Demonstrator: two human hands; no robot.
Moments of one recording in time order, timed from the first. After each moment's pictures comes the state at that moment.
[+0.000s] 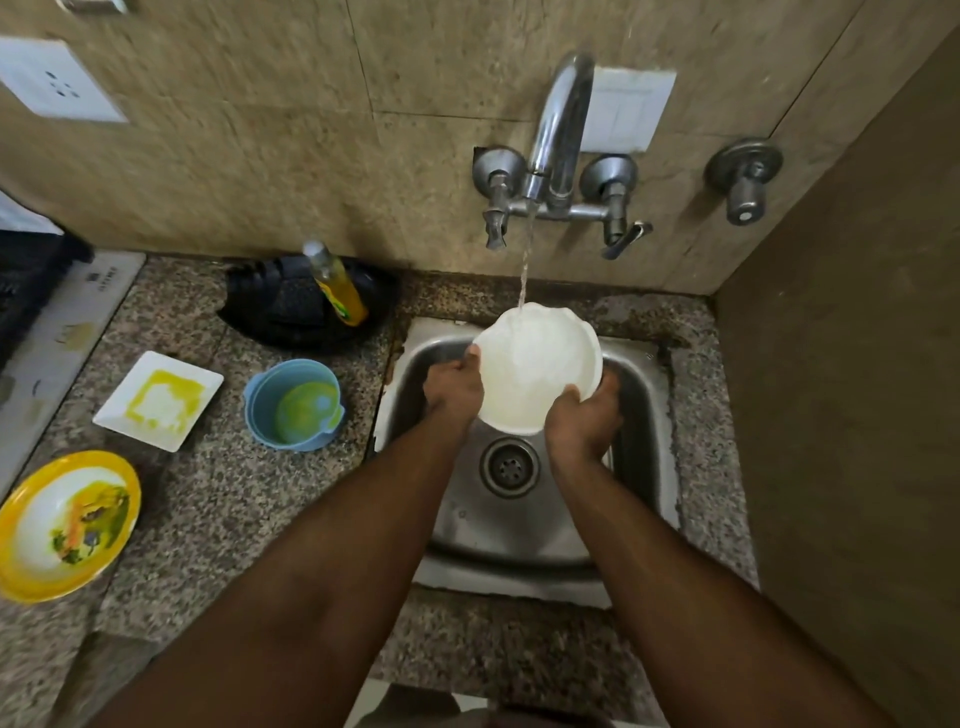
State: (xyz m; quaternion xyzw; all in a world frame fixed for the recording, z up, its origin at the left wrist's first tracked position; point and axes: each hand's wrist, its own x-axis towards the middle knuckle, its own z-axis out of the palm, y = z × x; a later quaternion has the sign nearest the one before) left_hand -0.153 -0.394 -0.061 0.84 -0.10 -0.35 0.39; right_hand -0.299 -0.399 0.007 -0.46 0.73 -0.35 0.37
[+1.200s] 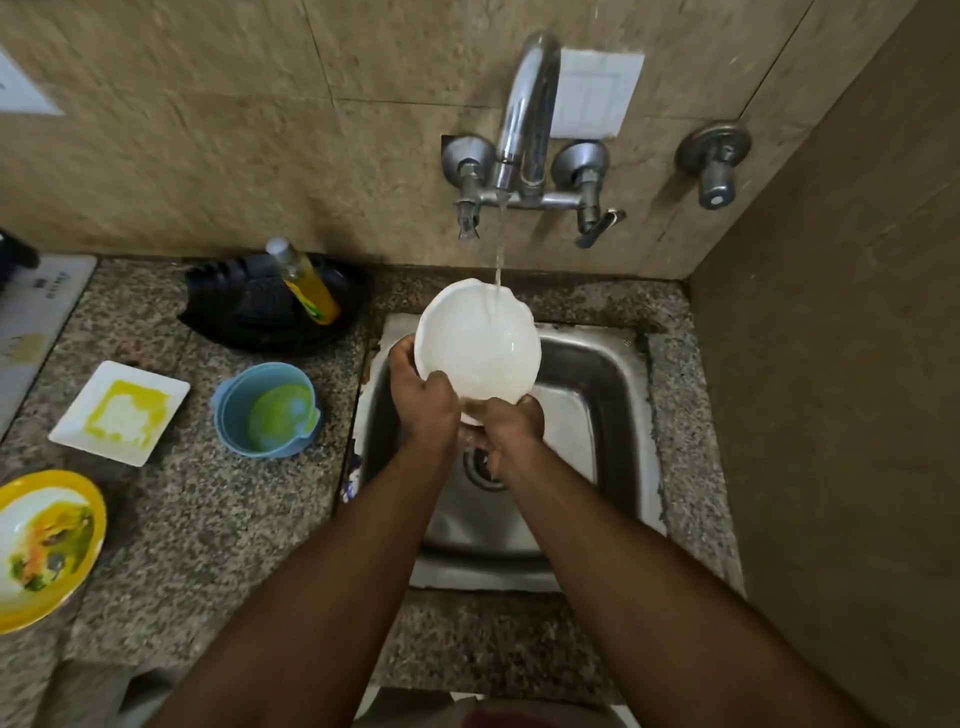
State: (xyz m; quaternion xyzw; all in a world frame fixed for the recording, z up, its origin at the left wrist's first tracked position) left_hand -0.187 -0.355 0.005 0.73 -0.10 -0.28 0.62; right_hand -0.259 -0.380 -0.012 -0.19 0.62 -0.29 0.71
